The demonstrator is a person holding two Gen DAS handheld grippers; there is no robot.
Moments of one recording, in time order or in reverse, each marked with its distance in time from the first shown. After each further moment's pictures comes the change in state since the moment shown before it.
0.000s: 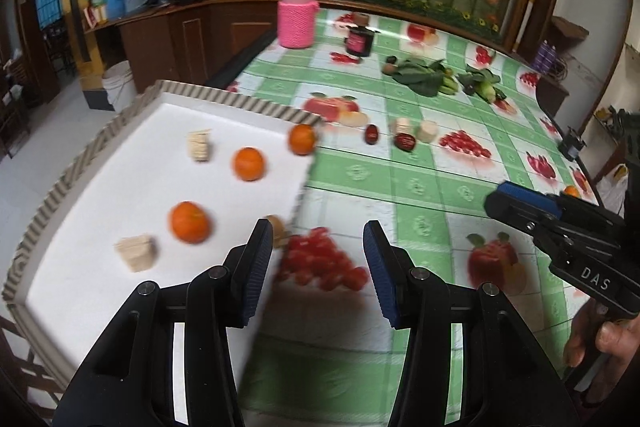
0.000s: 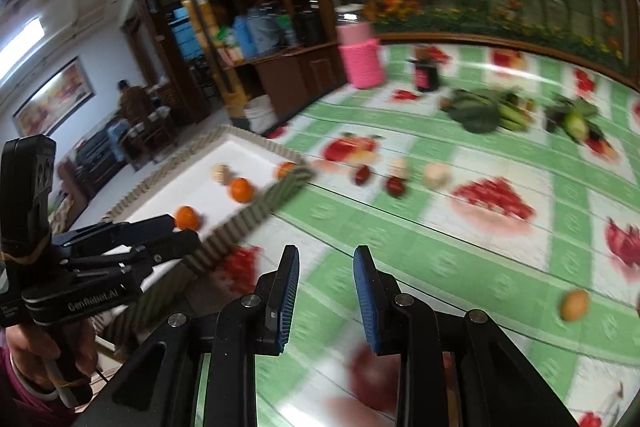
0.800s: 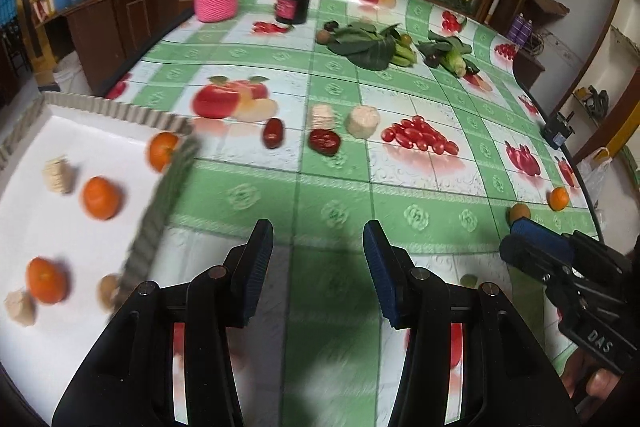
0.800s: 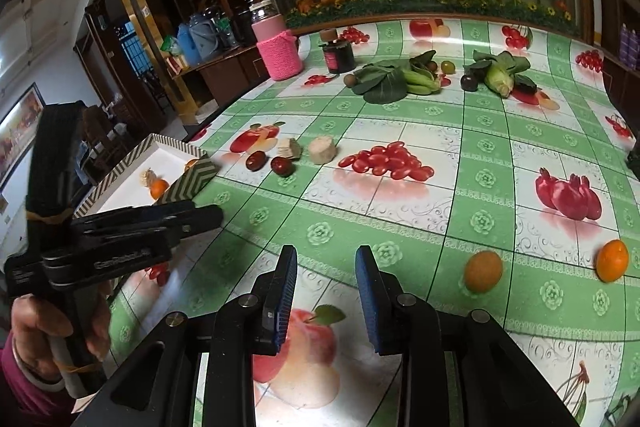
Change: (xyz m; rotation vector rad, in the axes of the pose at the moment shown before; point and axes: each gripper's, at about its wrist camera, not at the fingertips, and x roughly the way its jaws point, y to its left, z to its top) left arm 0.086 -0.073 0.036 0.051 0.111 -0.121; right arm -0.015 -0.079 -0.015 0.113 0.020 -0.105
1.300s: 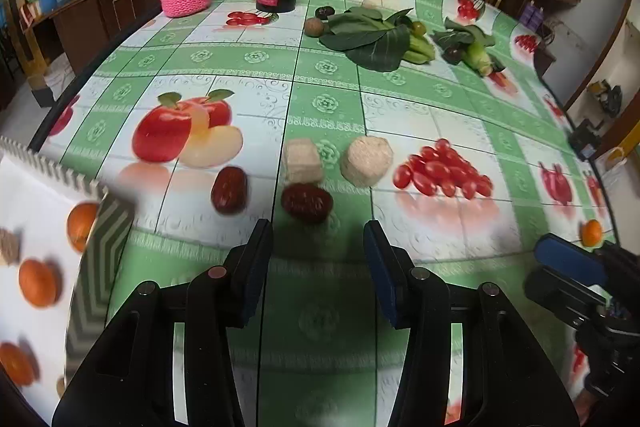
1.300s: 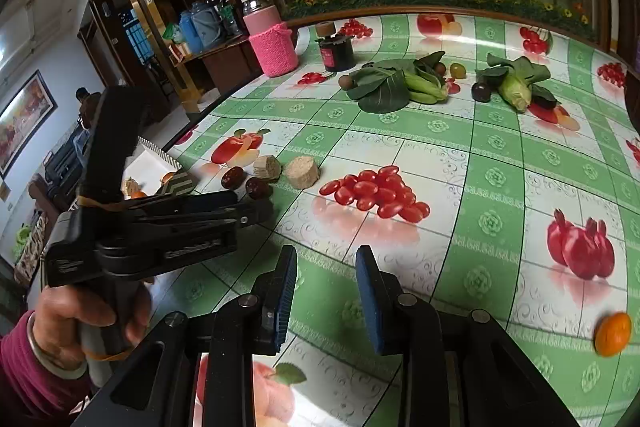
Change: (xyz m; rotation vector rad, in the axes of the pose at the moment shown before) left arm 0.069 -0.011 0.047 0.024 0.040 0.038; right arm 0.033 -0.022 0.038 -0.037 0.051 0.023
